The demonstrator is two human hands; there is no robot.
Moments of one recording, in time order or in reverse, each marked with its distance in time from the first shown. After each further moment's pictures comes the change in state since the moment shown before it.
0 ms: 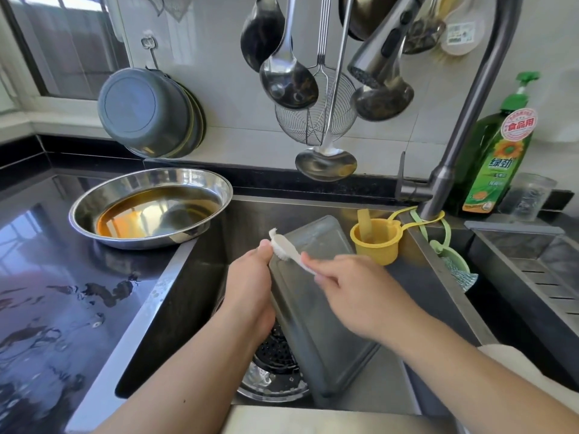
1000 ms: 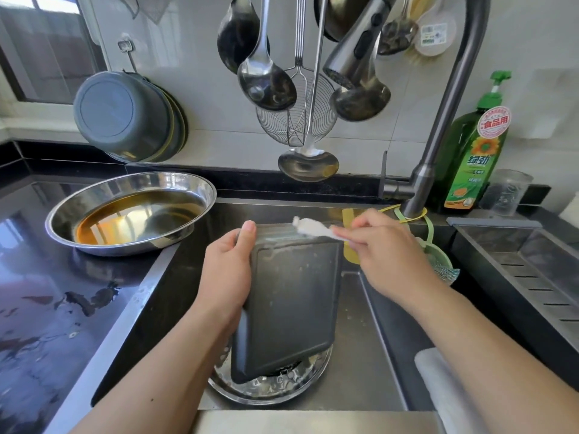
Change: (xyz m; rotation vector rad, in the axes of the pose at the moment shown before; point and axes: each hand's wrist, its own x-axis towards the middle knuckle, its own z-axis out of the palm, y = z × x) left_hand 0.004 0.012 -0.004 0.298 -0.044 0.402; right_hand 0.014 0.049 -0.036 -0.078 0.289 0.046
